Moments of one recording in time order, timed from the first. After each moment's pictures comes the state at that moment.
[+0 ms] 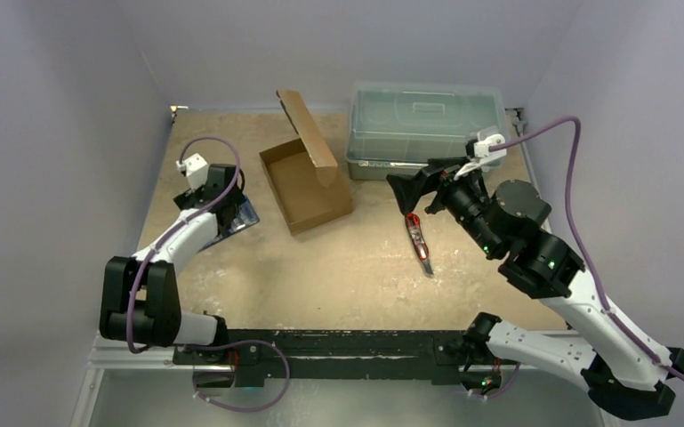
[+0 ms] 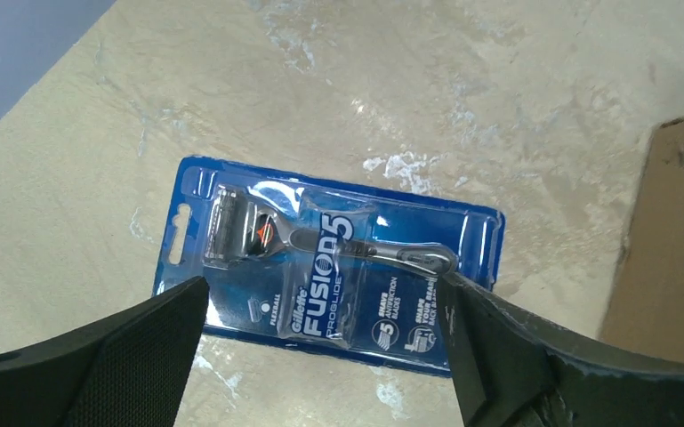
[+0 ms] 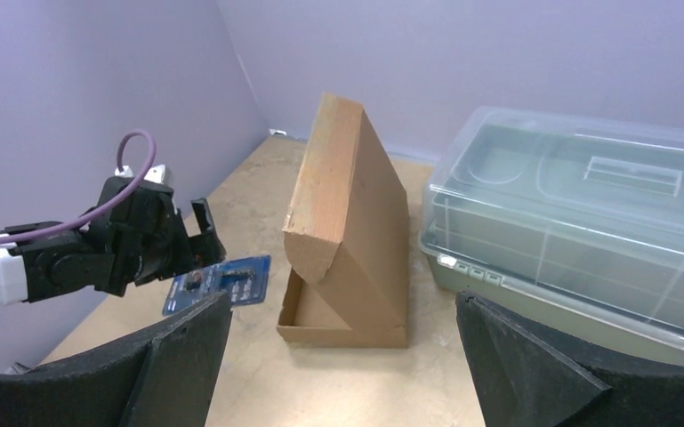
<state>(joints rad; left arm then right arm) -0.12 1.38 0.78 -0.24 -0.66 -0.60 0.84 0.85 1.21 -0.36 0.33 0.23</state>
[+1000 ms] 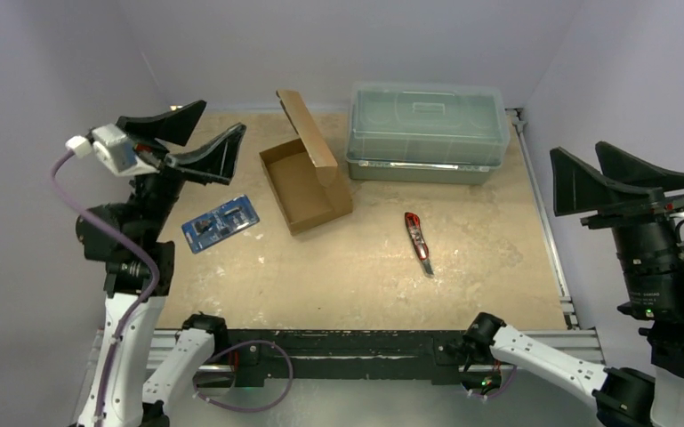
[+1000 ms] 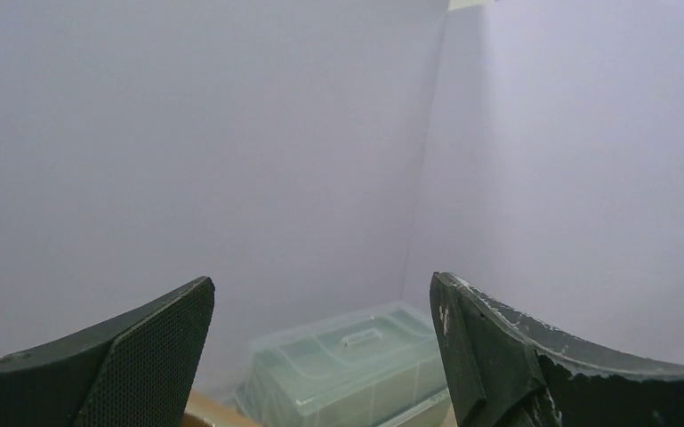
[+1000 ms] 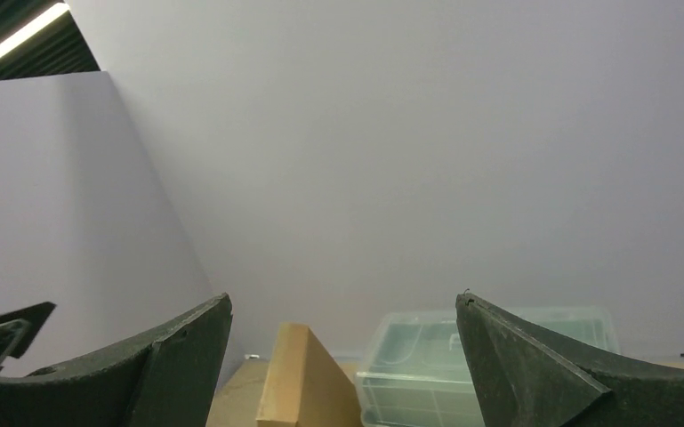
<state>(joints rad) -0.12 0.76 1.09 0.31 0.38 -0.46 0.84 0.62 1.61 -0.46 0.57 0.07</state>
